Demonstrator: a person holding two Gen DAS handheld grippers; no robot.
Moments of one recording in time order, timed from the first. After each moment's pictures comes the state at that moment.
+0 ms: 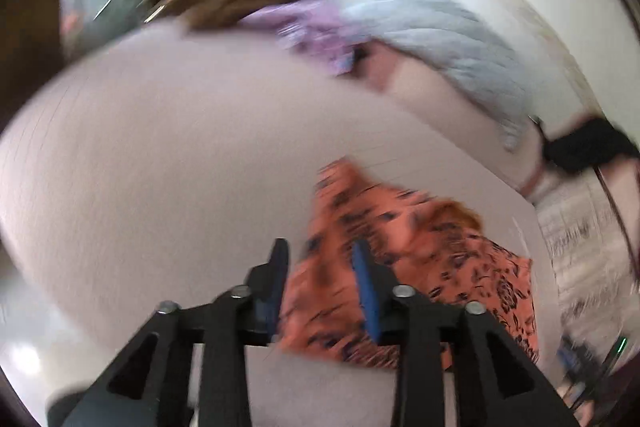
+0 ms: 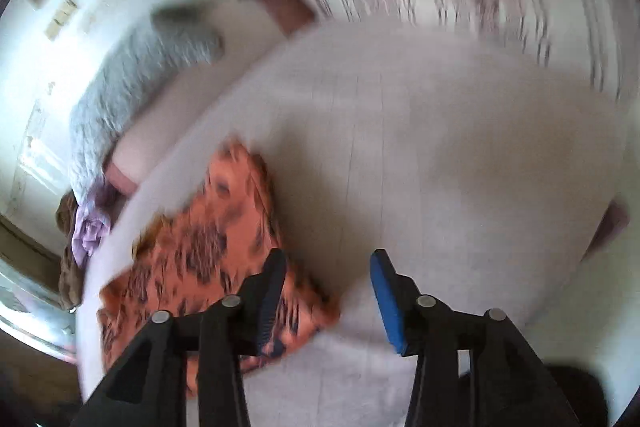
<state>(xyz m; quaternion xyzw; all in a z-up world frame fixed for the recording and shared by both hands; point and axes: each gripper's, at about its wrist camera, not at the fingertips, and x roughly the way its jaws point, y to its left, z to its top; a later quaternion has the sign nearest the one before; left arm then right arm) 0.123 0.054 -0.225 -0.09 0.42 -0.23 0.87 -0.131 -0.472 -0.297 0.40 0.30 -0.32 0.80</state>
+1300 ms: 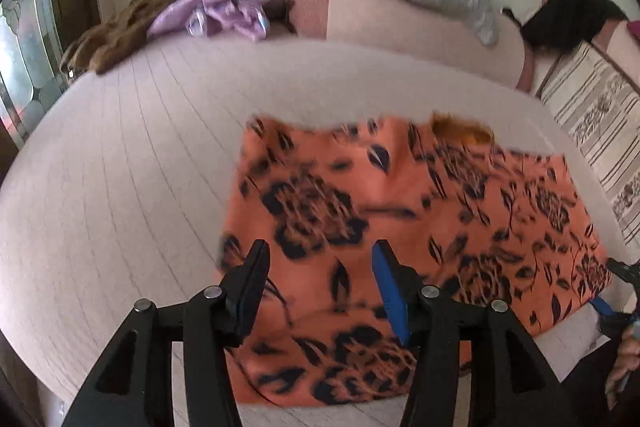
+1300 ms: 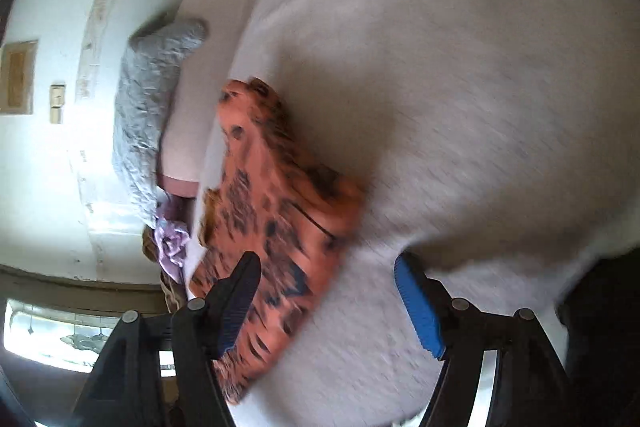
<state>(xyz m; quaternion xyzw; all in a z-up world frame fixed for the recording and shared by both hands) 0.147 -0.039 -0.293 0.07 0.43 -0.27 0.86 -0.145 -0.464 -0.393 0.64 0.26 -0.18 0.70</state>
